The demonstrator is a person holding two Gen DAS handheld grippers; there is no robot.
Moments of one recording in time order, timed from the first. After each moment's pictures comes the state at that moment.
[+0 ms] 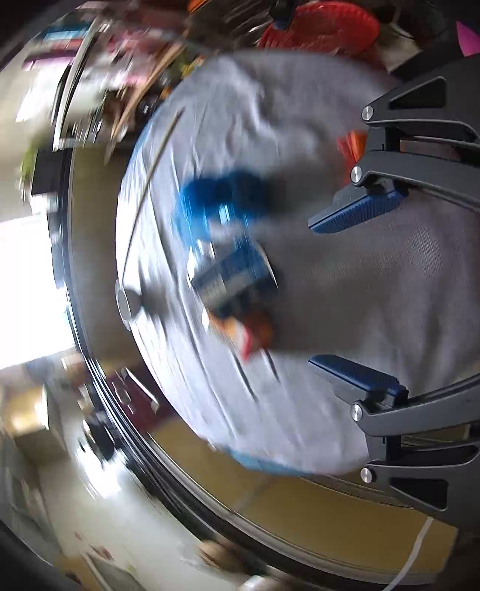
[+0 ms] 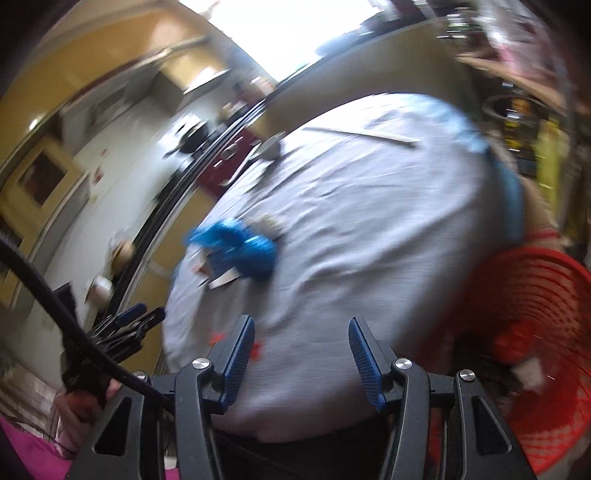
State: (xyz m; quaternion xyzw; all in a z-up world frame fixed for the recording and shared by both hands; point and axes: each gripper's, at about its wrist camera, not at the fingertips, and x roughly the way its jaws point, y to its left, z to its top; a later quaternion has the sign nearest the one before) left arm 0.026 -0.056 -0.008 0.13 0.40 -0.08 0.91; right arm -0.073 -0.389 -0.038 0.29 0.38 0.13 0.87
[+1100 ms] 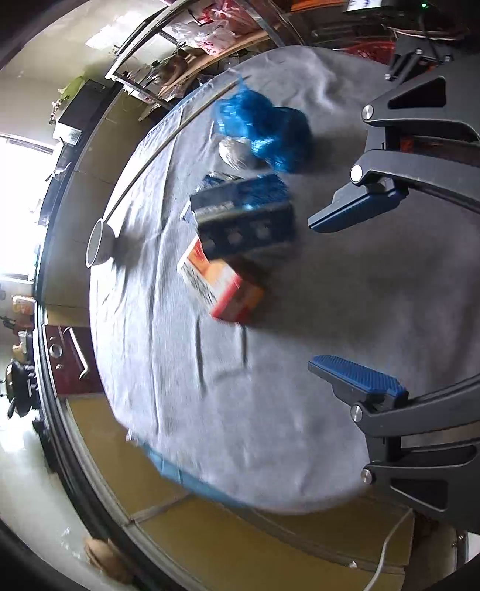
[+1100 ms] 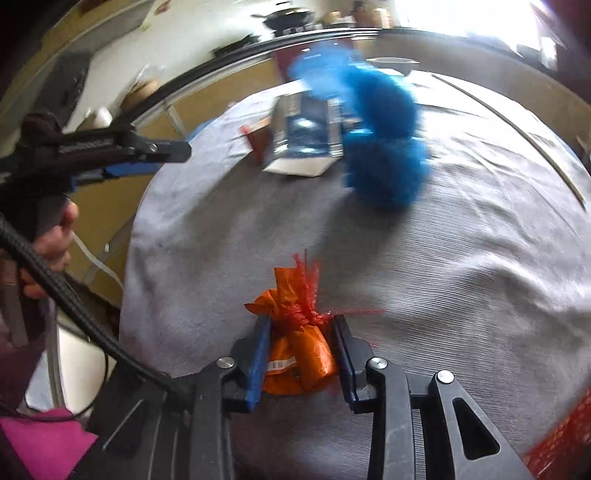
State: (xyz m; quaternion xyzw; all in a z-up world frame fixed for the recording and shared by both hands) left arm 0.111 -0.009 -0.039 -0.04 0.48 -0.07 0.88; right arm 0.019 -0.218 -0.099 0.04 0.47 0.21 0.86
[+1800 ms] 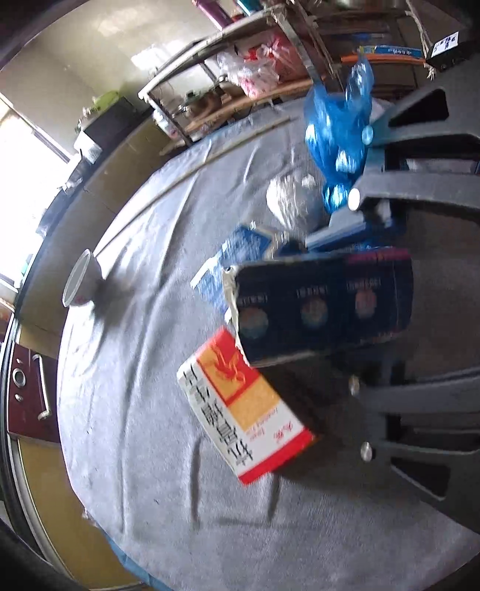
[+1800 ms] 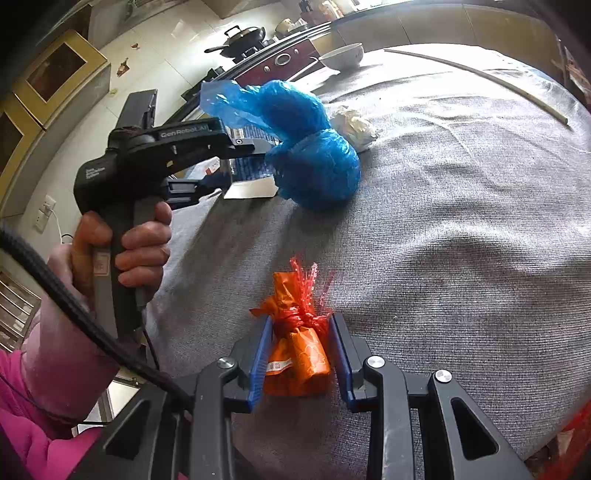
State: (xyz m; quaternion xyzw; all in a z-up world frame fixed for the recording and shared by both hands) left arm 0.189 -0.064 -0.080 -0.16 0.49 -0.16 0.84; right arm 0.032 -0.279 -0.110 0.17 0.47 0.22 0.84
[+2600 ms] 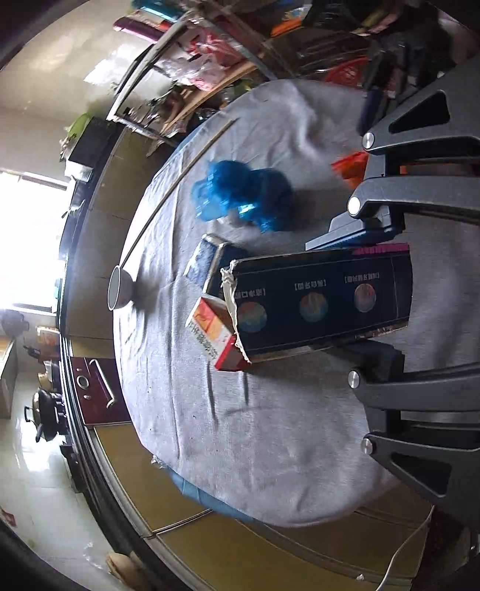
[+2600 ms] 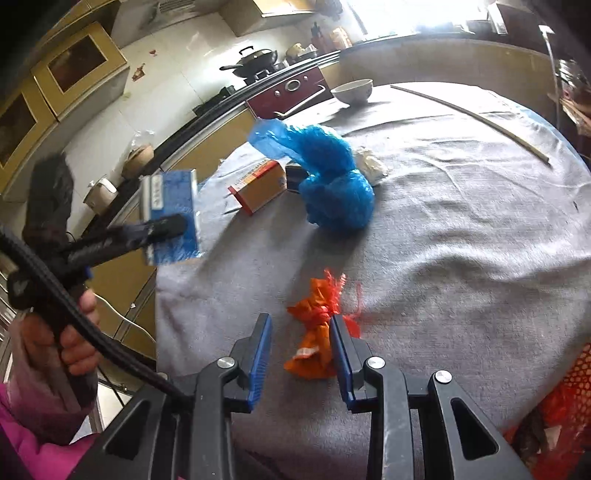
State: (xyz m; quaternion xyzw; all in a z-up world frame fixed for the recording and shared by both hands) left arm 0.047 -0.026 -0.025 -0.02 0.42 -0.12 0.90; right arm -0.016 -0.274 -0.070 0.15 0.42 0.20 0.87
